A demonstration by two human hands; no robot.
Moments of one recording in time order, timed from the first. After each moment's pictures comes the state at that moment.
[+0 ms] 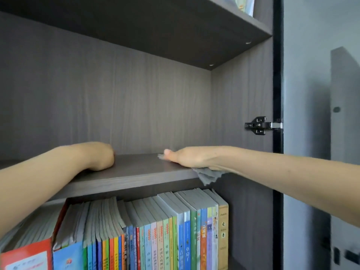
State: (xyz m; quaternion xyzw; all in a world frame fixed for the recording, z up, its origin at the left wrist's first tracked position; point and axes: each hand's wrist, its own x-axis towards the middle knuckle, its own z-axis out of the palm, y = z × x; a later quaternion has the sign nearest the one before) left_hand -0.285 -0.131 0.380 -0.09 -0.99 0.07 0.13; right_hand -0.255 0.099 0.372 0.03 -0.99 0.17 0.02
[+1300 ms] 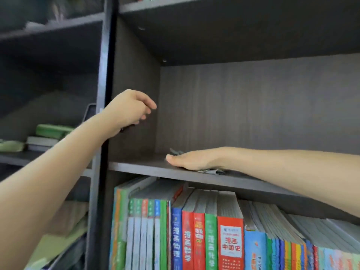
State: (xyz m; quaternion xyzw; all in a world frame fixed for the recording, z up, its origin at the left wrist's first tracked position) left_hand -0.115 -0.362 0.432 0.05 -0.84 -0.33 0.42; right_hand -0.250 -0.226 0.375 0.45 -0.88 0.11 -0.06
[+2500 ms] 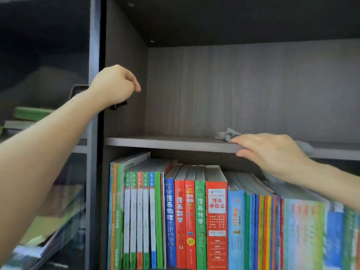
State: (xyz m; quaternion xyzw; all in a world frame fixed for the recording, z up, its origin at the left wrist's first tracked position) left_hand -0.080 -0.371 0.422 0.09 -0.86 -0.19 0.47; right_hand -0.202 -0.063 0.321 0.38 -0.79 -0.05 0.47
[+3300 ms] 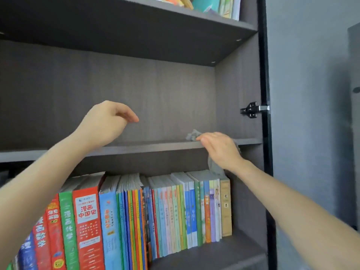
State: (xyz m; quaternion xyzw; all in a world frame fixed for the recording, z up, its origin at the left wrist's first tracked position) left_hand -0.128 -0.133 0.369 -0.18 -0.85 -0.30 0.40; right_hand -0.221 0.155 0.298 0.24 -0.83 0.06 0.50
